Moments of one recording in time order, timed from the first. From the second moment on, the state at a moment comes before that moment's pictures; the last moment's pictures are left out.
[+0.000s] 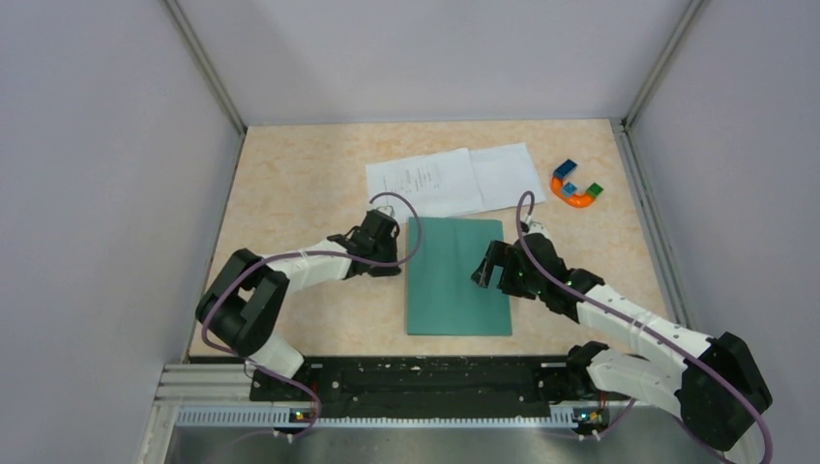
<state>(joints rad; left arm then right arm) -0.62 1.57 0.79 -0.18 -0.01 -0.62 0.63 1.00 0.51 -0.28 0.05 0.79</state>
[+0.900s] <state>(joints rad) -0.66 1.55 0.81 -0.22 0.09 -0.63 0.60 1.01 0.48 -0.25 0.02 0.78</state>
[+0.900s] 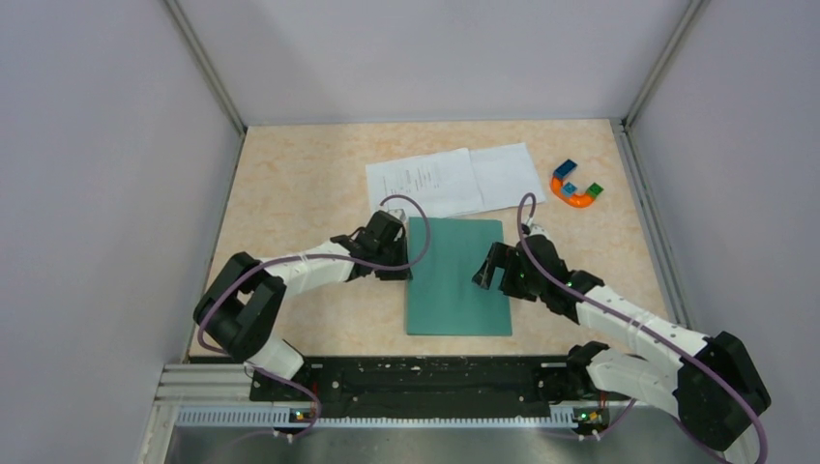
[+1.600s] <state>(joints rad) -0.66 1.58 0.83 -0.21 0.06 -0.64 0.55 1.04 0.43 -0.19 -0.03 0.74</state>
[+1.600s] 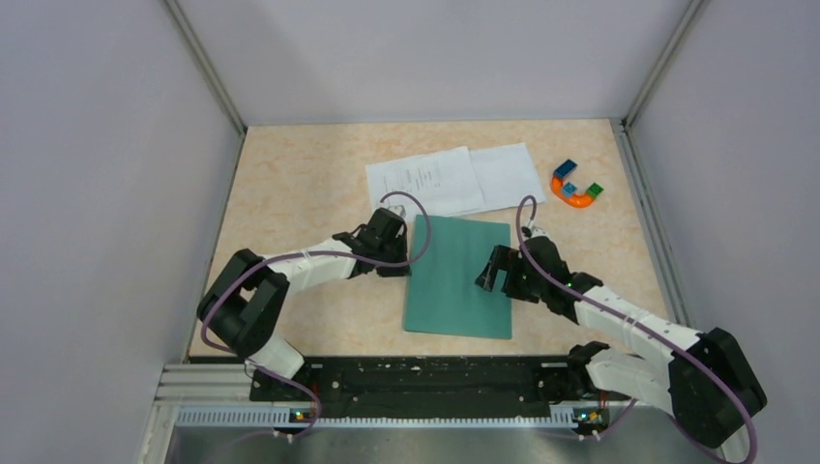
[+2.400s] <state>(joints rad) -0.66 1.62 0.84 -0.20 0.00 -0.63 0.55 1.07 0.39 -0.11 -0.05 0.74</state>
